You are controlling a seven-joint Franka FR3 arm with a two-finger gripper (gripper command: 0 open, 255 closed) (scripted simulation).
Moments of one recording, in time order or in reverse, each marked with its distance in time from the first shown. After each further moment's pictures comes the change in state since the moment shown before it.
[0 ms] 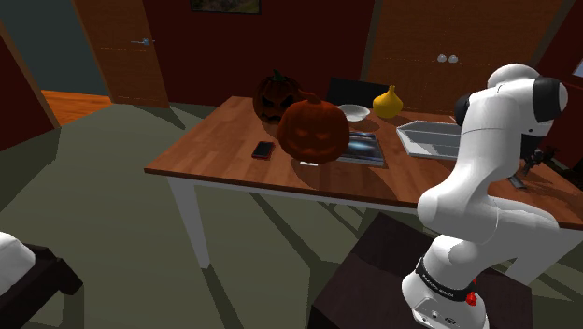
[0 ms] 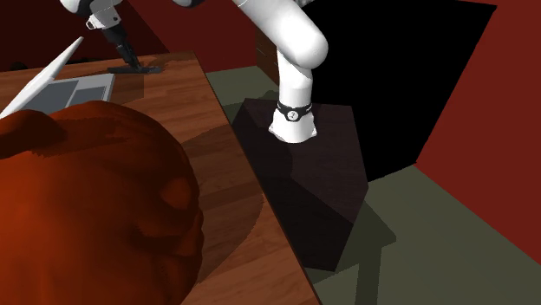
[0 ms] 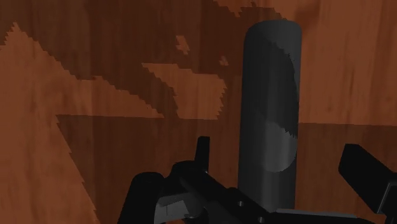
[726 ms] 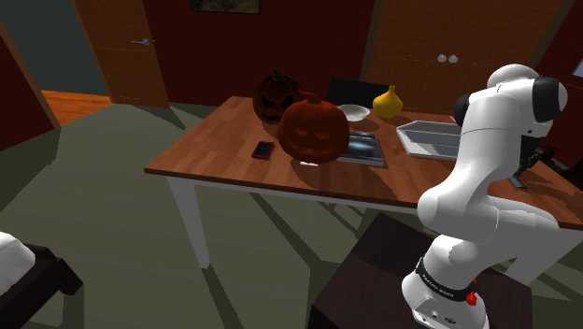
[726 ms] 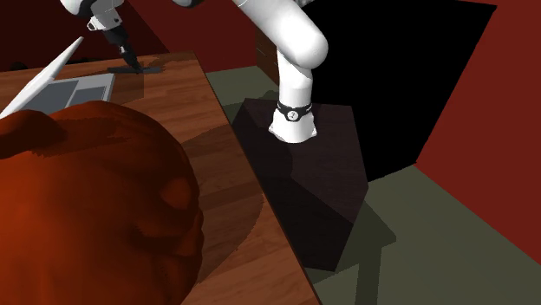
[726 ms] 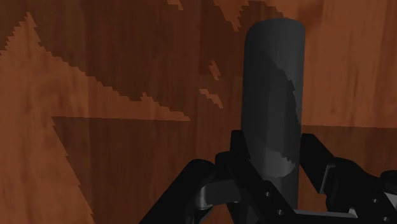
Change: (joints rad) arm 0.003 0.000 0.001 -0.014 0.002 0.015 -0.002
